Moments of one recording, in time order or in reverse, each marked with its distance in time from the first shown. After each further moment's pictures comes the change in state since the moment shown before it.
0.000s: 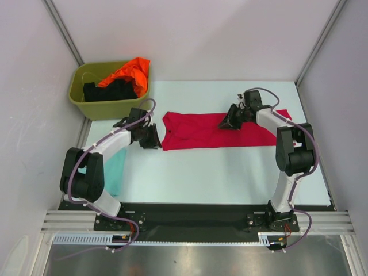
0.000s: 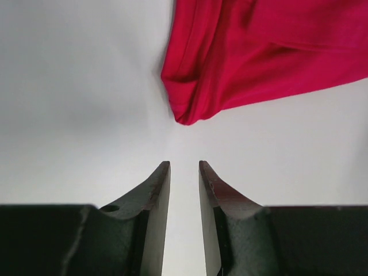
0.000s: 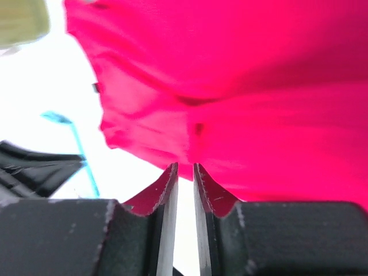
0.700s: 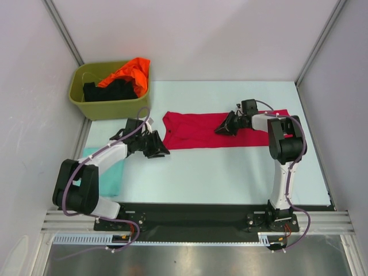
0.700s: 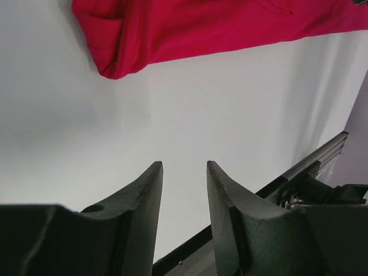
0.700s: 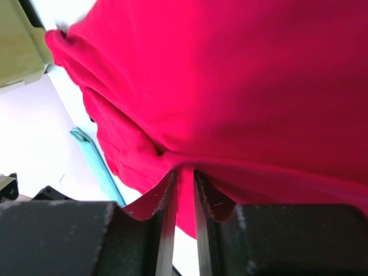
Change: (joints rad) left arm 0.000 -0.134 -0.215 0.175 0.243 -0.184; right arm -0.002 0.204 -0.016 0.222 -0.130 0.182
